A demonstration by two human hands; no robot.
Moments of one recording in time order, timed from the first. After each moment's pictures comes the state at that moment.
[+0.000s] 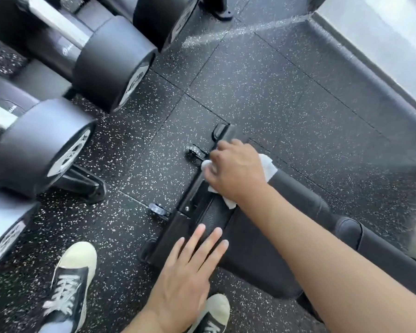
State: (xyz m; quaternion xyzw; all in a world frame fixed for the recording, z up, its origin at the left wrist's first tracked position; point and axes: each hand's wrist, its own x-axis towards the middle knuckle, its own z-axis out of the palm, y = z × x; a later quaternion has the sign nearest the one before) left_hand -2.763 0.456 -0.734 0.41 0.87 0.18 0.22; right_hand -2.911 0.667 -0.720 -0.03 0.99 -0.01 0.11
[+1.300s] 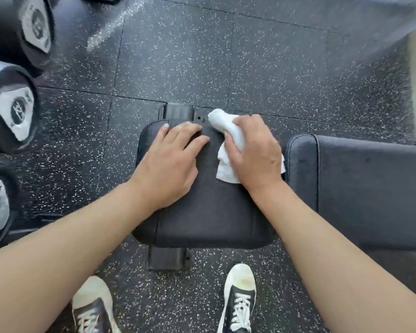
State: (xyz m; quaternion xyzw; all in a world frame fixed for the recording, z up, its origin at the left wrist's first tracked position) left_hand -2.884 0.617 -0.724 0.58 0.79 0.12 0.13; right_hand -2.753 0.778 -0.735 0.33 0.91 -0.16 -0.19
